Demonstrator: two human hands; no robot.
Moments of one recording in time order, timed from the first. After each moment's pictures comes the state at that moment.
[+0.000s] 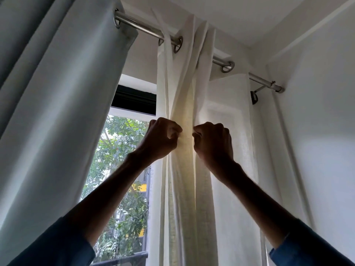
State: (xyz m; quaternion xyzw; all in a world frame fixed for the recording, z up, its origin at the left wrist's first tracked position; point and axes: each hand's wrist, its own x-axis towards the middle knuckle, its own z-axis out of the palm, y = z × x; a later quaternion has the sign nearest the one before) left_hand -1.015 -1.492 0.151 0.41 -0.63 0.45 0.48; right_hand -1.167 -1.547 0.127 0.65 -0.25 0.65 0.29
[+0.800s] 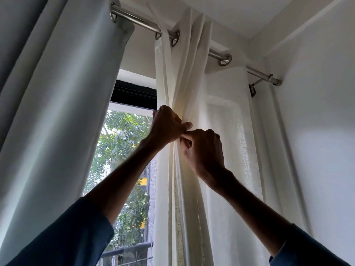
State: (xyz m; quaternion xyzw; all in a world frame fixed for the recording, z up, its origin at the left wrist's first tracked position) left_hand -1.052 -1.478 0.160 0.48 -0.59 0.36 0.54; right_hand -1.153 -1.528 0.092 0.66 -0.18 0.67 0.28
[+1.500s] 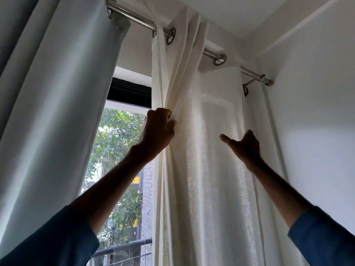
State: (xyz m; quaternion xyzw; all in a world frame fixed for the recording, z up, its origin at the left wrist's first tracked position) left_hand -1.025 -1.486 0.149 0.41 -0.60 0.47 0.51; right_hand -1.248 -1.624 0.109 0.61 -0.41 0.67 -0.10
